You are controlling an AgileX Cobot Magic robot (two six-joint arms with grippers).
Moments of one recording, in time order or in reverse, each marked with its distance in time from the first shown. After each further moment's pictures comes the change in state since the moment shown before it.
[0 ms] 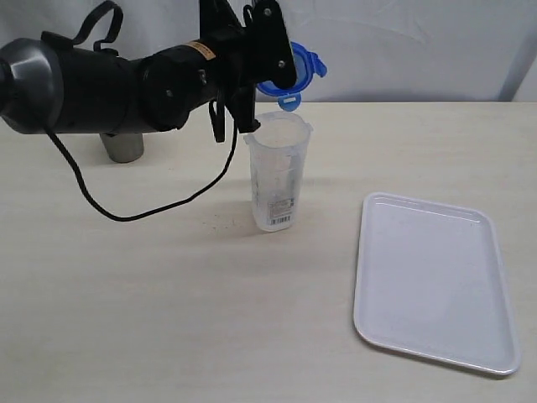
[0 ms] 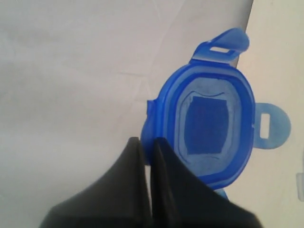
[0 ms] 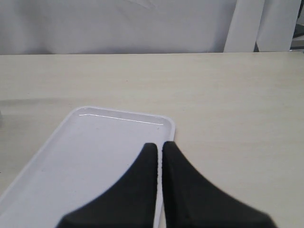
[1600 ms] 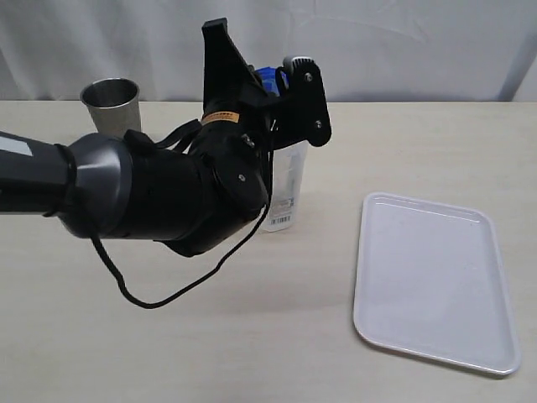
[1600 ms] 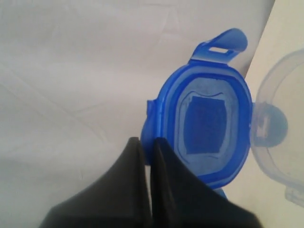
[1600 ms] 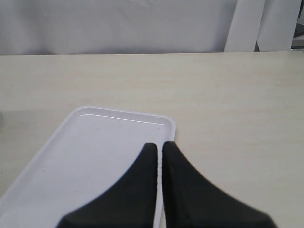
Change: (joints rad) left arm -0.293 0.004 0.132 -0.714 -0.584 0.562; right arm 0.000 0.000 0.000 0.003 0.000 0.000
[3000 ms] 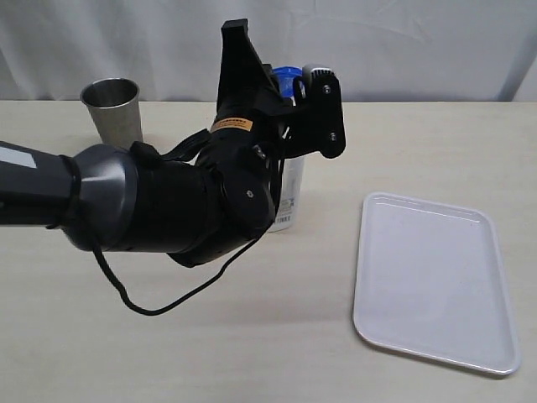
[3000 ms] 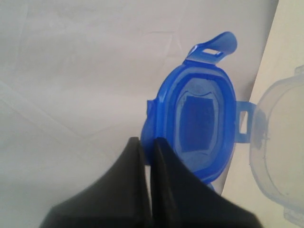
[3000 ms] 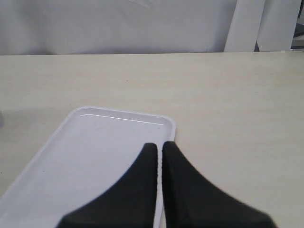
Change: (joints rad) left arm -0.034 0.000 0.010 0.081 -0.017 0.000; right arm 0.000 0.000 0.000 0.000 0.000 0.000
